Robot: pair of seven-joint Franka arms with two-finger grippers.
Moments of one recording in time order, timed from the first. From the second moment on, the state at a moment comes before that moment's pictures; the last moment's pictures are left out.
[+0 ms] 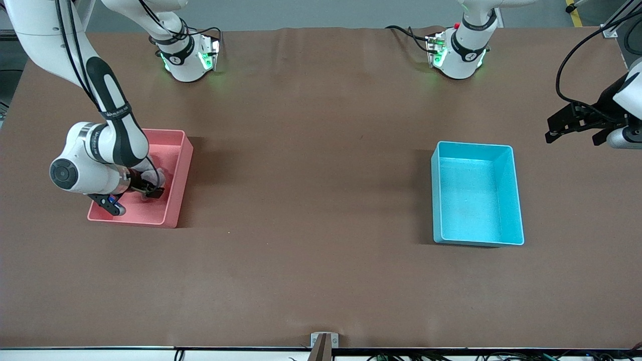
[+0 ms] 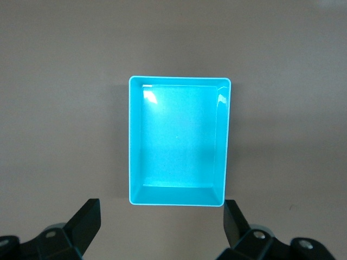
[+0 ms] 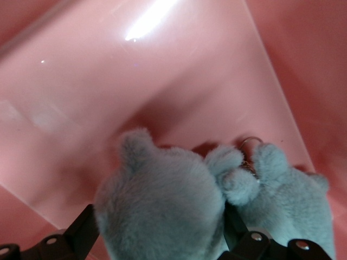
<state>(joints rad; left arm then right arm) -0.01 0.03 -0.06 -1.52 -0.02 1.58 0.00 0.04 0.43 -0.14 -2.11 0.09 2.24 0.49</state>
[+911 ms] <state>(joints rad) -0.01 0.03 -0.06 -1.52 -0.02 1.58 0.00 0.03 0.42 -0.14 -2.05 0.10 2.17 0.50</state>
